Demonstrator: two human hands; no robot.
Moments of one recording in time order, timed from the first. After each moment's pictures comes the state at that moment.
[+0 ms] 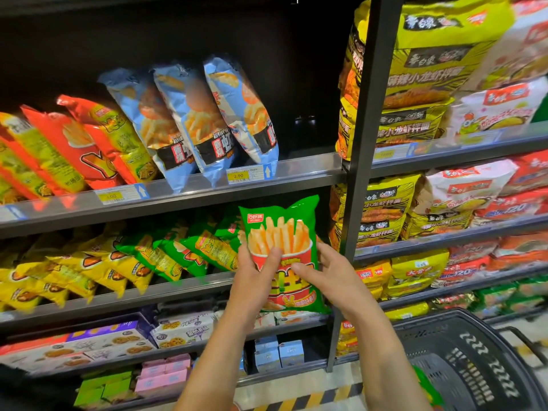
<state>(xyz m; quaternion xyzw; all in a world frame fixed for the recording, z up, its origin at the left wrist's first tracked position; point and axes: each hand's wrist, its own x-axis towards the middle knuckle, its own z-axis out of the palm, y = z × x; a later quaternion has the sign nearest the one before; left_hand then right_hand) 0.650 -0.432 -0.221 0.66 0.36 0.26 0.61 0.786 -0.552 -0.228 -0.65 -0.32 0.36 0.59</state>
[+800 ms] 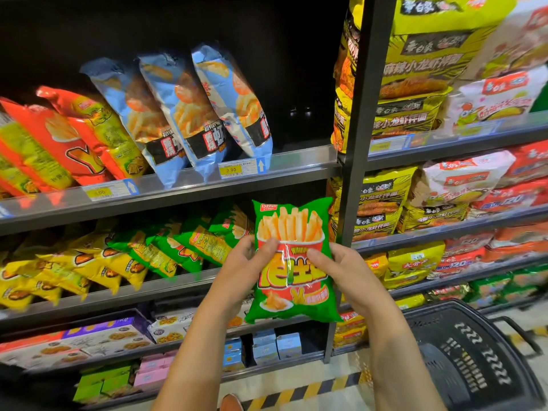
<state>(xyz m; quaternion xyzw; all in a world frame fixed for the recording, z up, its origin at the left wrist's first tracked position) 0.649 -0.424 -0.194 0.65 0.33 0.18 0.66 0.804 -0.571 -0.223 -0.63 -0.30 0.40 0.60</state>
